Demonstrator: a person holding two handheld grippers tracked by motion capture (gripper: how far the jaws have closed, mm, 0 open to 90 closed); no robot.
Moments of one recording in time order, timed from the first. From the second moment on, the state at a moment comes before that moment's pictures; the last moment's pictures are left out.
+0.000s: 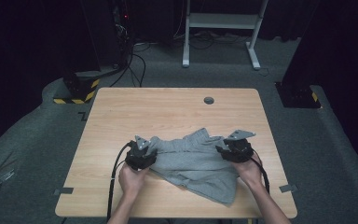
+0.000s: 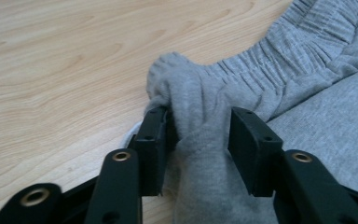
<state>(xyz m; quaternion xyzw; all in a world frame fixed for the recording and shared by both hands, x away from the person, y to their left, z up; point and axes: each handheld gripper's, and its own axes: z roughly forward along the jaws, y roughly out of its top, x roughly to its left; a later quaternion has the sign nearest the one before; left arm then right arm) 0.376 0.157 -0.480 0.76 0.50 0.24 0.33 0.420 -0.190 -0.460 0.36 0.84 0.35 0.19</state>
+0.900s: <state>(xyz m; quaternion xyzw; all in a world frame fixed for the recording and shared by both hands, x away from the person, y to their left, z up) 0.336 0.190 -0.496 0.74 0.50 0.21 0.39 0.451 -0.124 -0.453 0.33 0.86 0.35 0.19</state>
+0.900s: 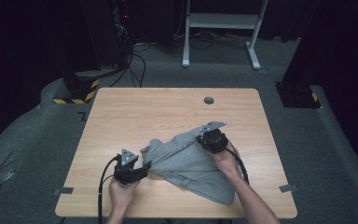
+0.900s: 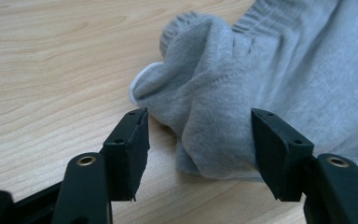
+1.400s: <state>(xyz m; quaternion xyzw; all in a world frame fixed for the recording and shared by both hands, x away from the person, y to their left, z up) 0.356 0.181 -0.508 0.75 0.52 0.21 0.36 0.448 -0.103 -0.464 0.32 0.86 0.35 0.17</state>
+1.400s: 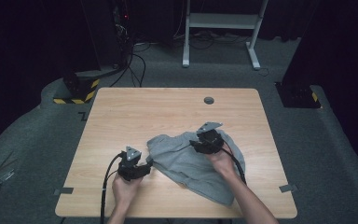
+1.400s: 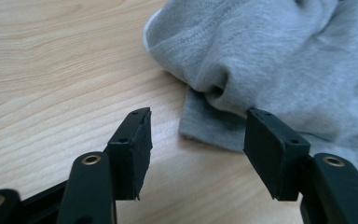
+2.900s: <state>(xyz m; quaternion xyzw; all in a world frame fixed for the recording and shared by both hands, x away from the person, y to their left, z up) 0.333 0.195 -0.504 0.76 0.51 0.18 0.35 0.466 -0.086 -0.462 0.32 0.86 0.37 0.15</state>
